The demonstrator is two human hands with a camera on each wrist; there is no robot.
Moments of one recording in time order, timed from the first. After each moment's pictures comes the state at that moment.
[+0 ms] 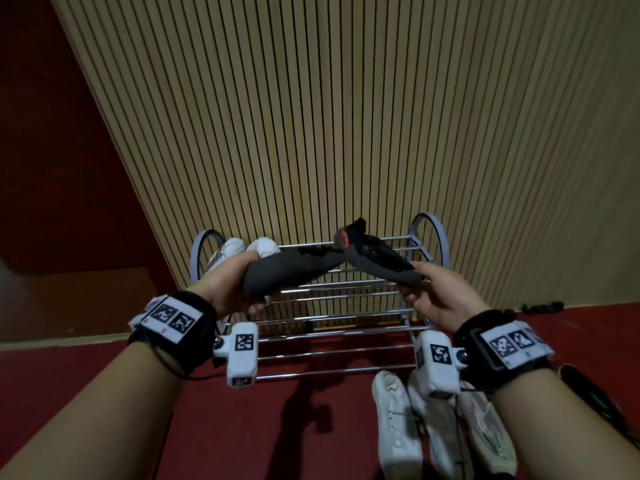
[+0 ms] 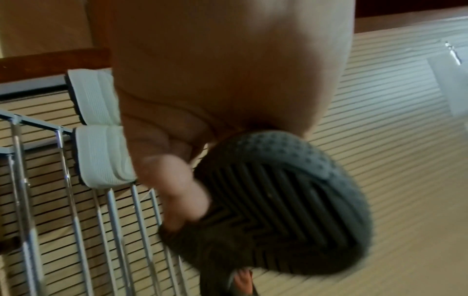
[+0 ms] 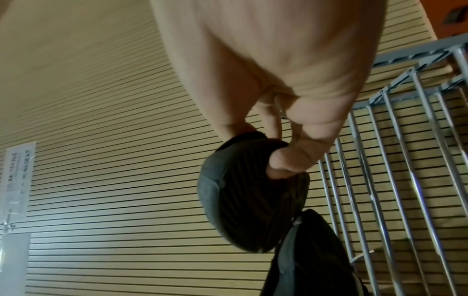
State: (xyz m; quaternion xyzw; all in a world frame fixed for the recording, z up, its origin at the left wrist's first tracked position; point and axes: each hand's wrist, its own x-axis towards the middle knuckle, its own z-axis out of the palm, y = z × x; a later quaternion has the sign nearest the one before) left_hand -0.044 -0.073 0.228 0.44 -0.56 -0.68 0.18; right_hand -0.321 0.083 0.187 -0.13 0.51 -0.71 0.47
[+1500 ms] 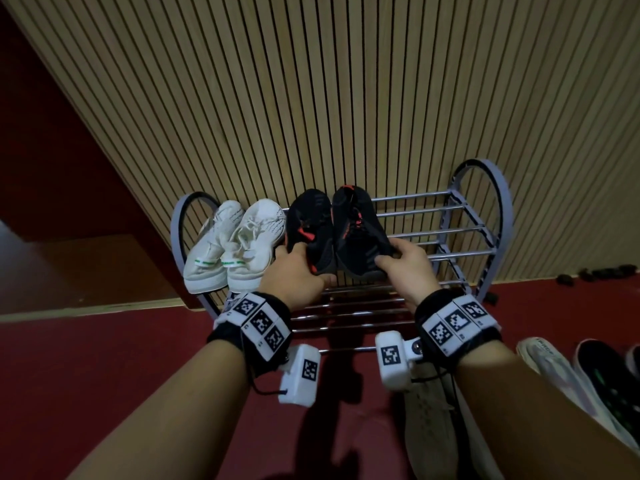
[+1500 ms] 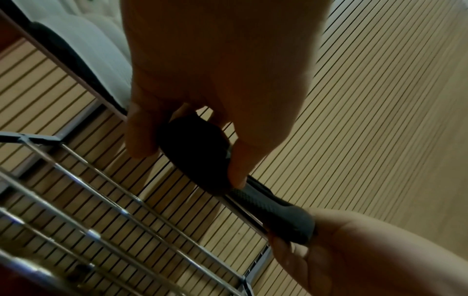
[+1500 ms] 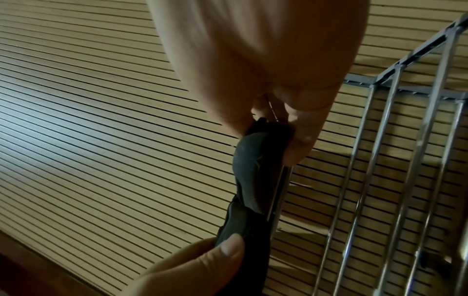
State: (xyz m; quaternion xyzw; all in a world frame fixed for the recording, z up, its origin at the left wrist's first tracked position) left_hand -0.140 -0.136 0.109 0.54 -0.82 -0.19 0.10; right_hand -0.317 -0.052 0.082 -0.35 0.69 -0.56 0.28
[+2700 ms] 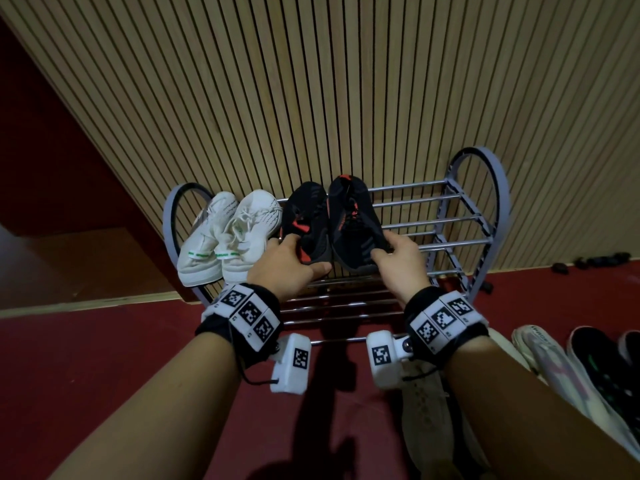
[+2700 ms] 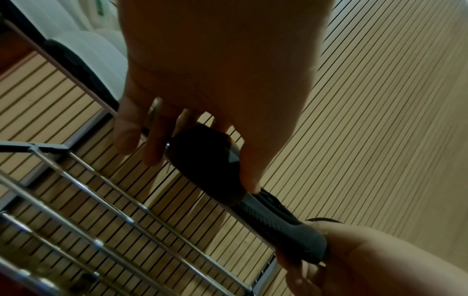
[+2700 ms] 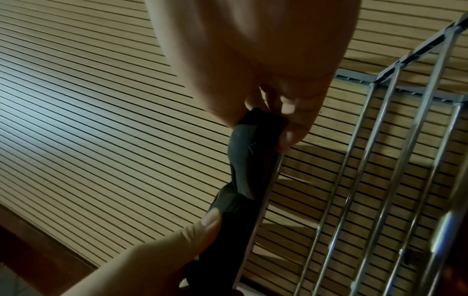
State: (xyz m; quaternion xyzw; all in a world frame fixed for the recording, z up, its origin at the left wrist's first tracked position) left_hand -0.132 -0.144 0.106 0.53 -0.81 -0.22 0.10; right_hand -0.312 -0.055 0.070 -0.38 0.71 -0.55 0.22
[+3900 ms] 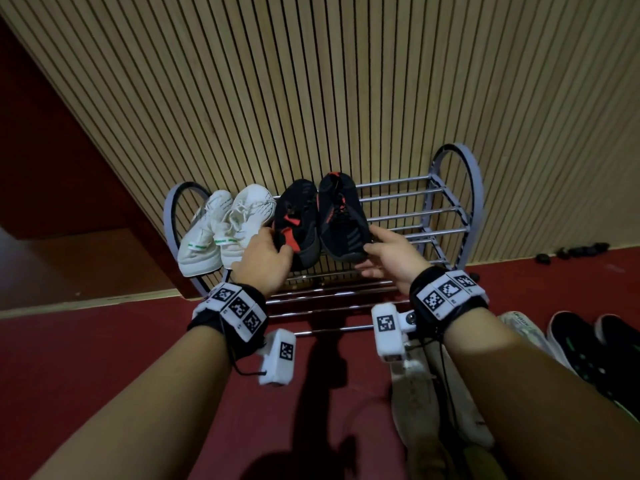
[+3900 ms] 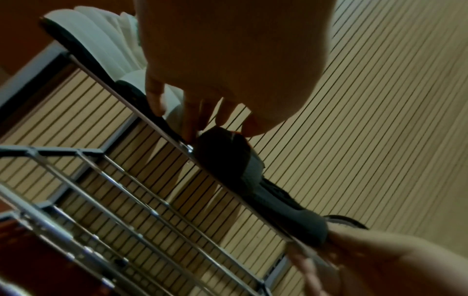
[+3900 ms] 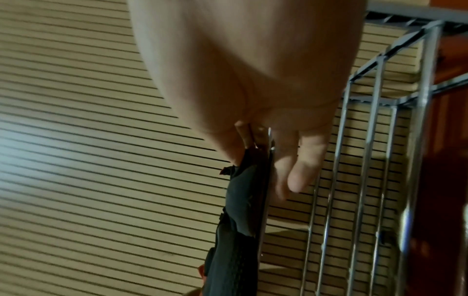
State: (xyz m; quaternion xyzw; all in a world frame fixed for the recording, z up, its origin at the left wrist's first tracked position) left_hand -0.117 -0.121 0.110 0.55 -0.77 -0.23 0.22; right_hand -0.324 -0.032 0.080 -0.32 0.60 -0.56 0.47
